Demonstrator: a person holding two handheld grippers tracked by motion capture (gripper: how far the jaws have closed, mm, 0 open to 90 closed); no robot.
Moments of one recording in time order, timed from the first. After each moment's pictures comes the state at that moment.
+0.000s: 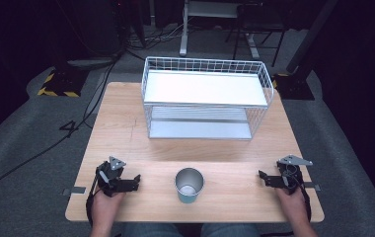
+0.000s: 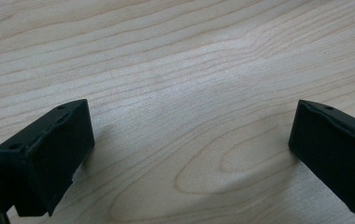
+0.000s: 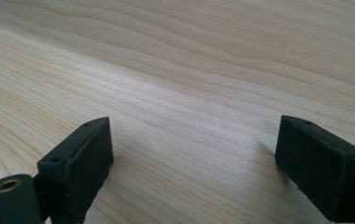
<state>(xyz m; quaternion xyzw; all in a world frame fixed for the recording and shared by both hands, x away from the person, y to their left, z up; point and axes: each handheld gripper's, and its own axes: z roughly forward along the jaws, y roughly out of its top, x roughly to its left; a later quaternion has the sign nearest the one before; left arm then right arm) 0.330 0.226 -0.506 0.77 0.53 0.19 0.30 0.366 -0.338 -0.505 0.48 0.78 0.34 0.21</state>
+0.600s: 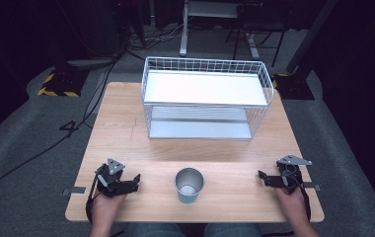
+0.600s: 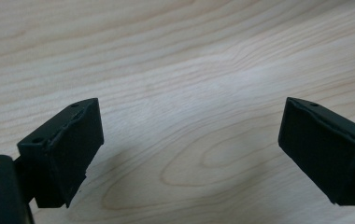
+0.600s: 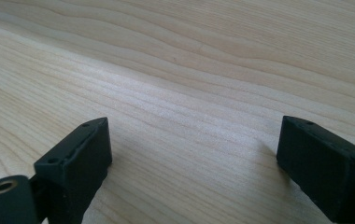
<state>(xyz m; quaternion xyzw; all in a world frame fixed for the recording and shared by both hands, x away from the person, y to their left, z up) 0.315 0.221 -0.496 0.75 0.52 0.21 0.33 0.367 -0.336 -0.505 0.48 0.78 0.34 0.21</state>
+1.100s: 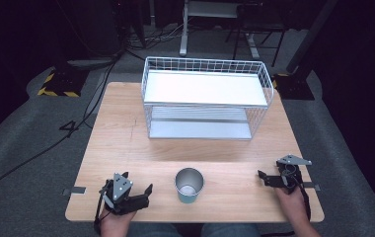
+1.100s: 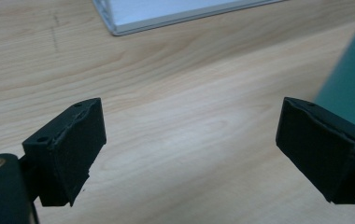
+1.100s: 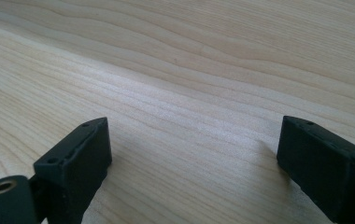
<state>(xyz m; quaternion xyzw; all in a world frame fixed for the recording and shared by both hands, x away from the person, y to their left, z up) 0.254 0.181 -0.477 0.74 0.47 0.24 0.43 0.367 -0.336 -0.505 0.48 0.78 0.34 0.21</state>
